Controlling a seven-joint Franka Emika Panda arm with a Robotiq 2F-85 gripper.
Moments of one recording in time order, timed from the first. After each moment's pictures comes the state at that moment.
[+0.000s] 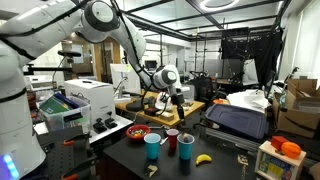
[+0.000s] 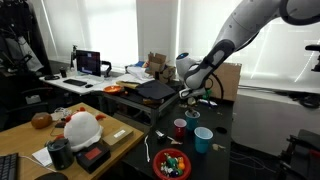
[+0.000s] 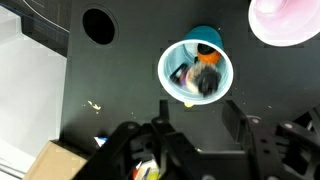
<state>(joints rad) 0.26 0.86 -0.31 -1.61 -0.28 2.43 1.01</state>
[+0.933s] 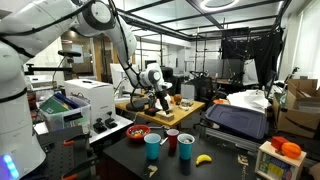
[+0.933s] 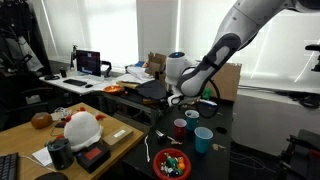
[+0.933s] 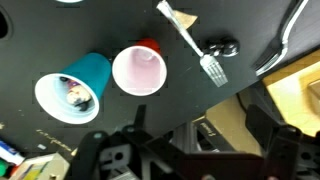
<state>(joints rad) 0.31 0.79 -0.13 -1.72 -0.30 2.67 0.85</state>
